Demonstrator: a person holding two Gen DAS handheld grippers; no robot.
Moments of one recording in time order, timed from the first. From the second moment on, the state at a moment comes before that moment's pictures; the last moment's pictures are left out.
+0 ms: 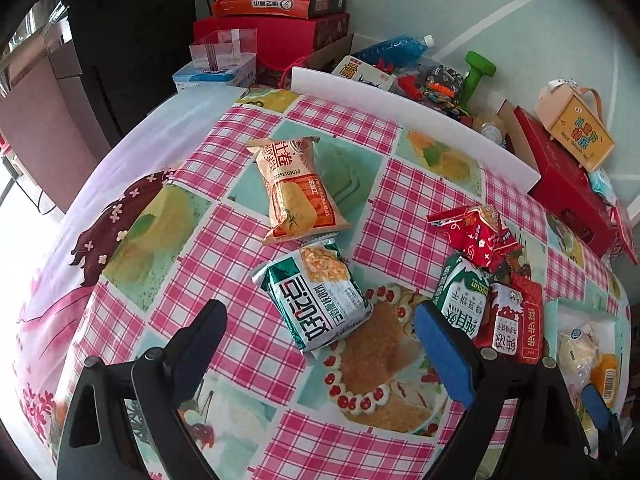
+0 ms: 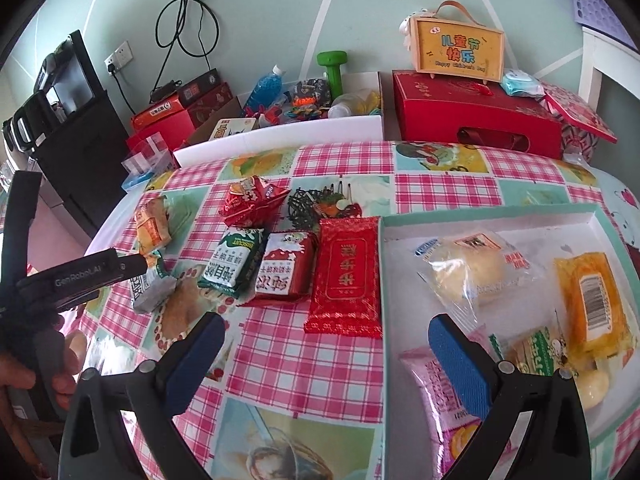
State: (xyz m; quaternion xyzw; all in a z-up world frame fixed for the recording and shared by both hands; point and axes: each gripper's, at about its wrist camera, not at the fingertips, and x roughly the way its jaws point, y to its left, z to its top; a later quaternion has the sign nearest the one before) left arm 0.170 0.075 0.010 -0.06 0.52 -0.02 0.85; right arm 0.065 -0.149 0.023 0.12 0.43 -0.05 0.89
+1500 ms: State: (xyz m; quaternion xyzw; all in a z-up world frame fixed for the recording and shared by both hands) left arm 0.197 0.038 -0.024 -0.01 0.55 -0.01 0.83; right arm 0.106 -0.123 -0.013 0.11 0.48 -0.02 0.87
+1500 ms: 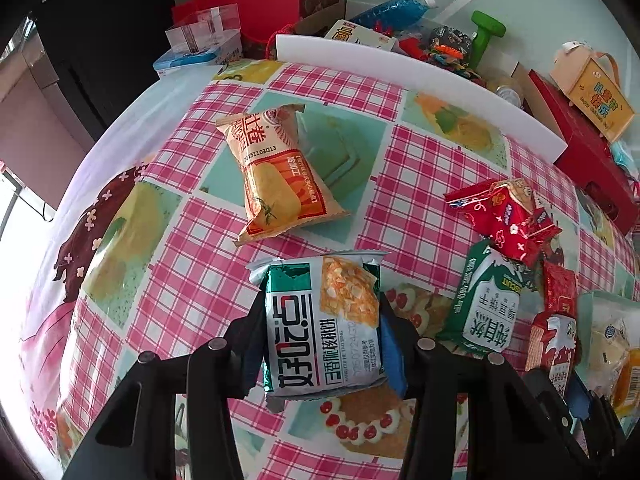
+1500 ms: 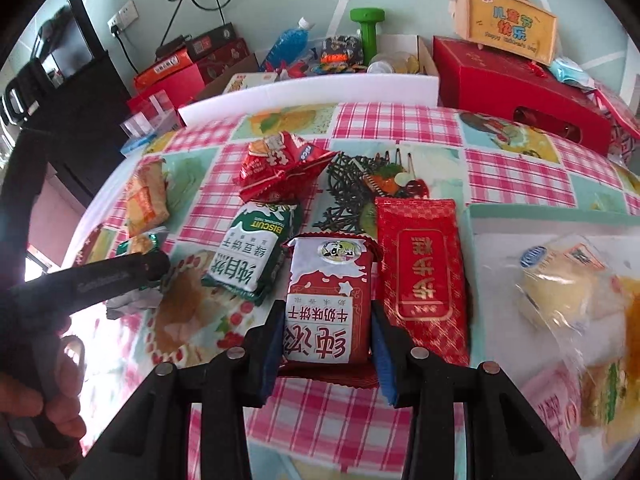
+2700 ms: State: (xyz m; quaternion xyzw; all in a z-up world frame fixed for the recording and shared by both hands) left arm 0.100 -0.088 0.070 0.03 0.49 -0.15 0.86; right arm 0.000 -0.261 0.061 0.24 0.38 -0.12 0.89
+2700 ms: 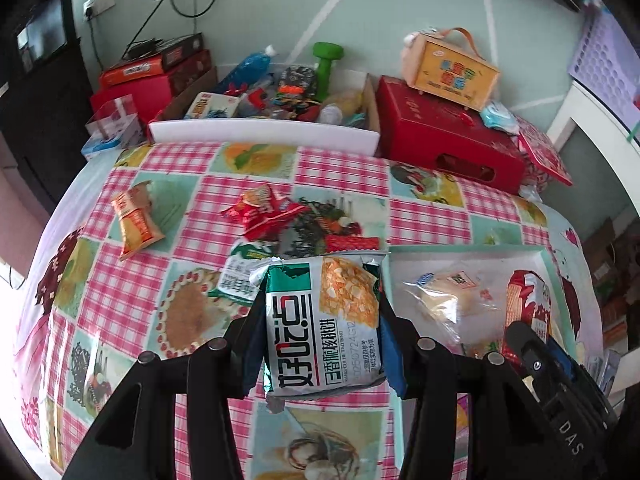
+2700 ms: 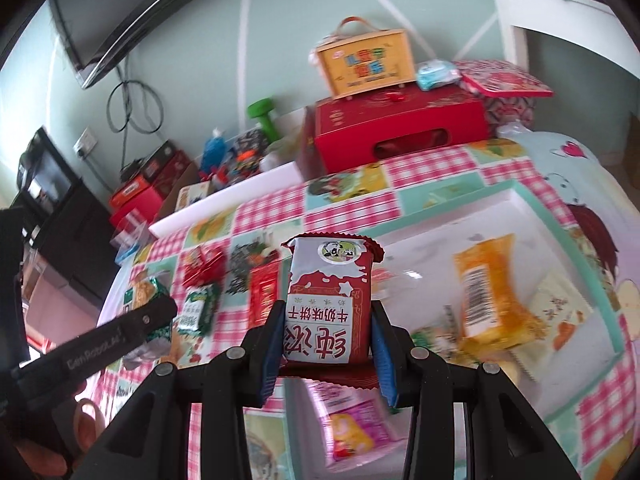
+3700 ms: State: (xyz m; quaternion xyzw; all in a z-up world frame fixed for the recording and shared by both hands) left arm 0.071 -0.200 0.043 0.10 0.50 -0.22 0.83; right arm -0.043 -0.355 0.044 0.31 0.37 -0.21 0.85
